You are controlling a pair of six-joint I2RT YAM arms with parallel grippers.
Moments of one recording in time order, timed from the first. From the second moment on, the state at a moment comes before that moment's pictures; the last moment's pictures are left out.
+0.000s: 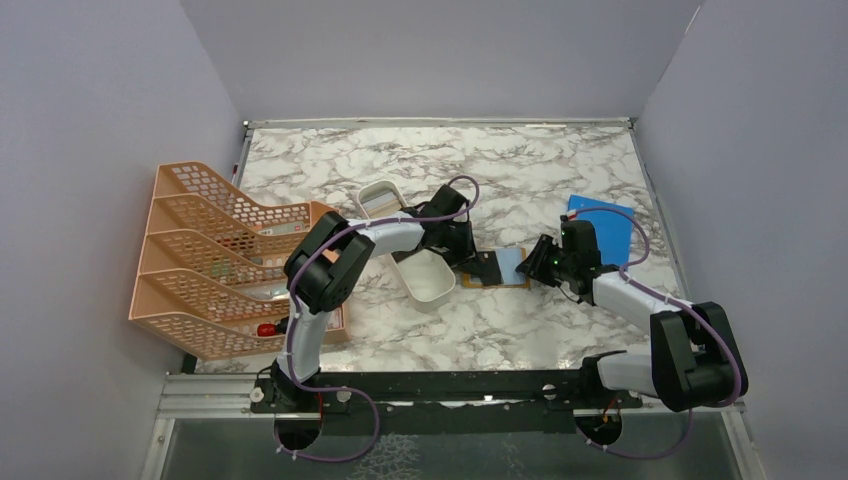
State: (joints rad) left arm -0.72 2.06 1.33 -0.21 0.53 -0.87; right arm 0.20 1.28 0.46 0.00 -0.20 0.58
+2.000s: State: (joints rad) left arm -0.78 2.17 1.56 -0.33 0.48 -0.72; right arm 0.20 1.19 0.45 -0.02 -0.24 0.53
